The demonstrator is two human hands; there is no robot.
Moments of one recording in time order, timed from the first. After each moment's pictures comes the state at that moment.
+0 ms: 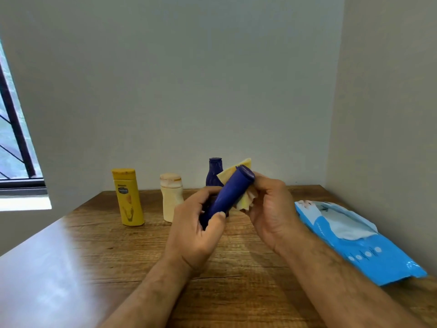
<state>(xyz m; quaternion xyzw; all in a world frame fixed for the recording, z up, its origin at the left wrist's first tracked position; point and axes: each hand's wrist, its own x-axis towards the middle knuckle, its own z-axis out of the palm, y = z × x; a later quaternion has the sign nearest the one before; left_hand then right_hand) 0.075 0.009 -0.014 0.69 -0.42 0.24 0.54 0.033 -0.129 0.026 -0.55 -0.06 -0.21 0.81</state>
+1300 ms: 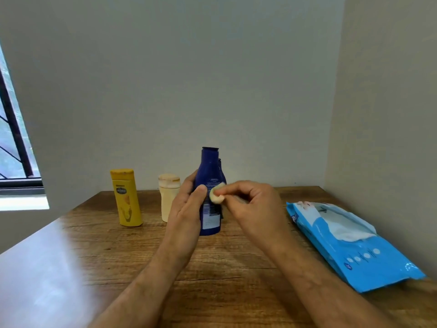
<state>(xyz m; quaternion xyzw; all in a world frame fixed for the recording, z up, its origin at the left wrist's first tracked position) 0.070 0.007 0.004 0.59 -0.30 0.07 0.74 0.026 -0.123 0.018 -0.77 -0.10 -0.34 0.53</state>
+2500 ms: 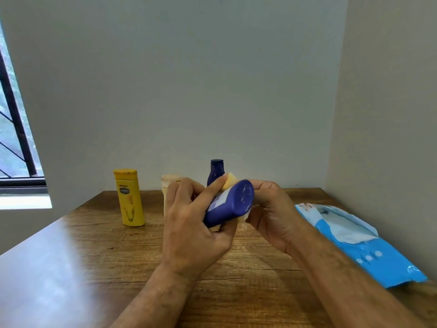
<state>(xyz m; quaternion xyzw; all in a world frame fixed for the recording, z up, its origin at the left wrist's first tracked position) 0.058 0.013 -0.004 0.73 -0.33 0.49 0.34 0.023 -0.139 0.030 -0.62 -0.15 -0.10 0.76</state>
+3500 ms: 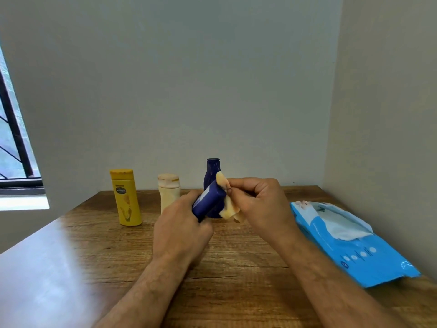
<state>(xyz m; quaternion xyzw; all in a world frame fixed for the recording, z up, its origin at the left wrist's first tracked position) 0.067 0.013 -0.006 0.86 -0.19 0.29 0.37 0.023 -0.133 0.025 -0.76 -0.08 -0.32 0.56</state>
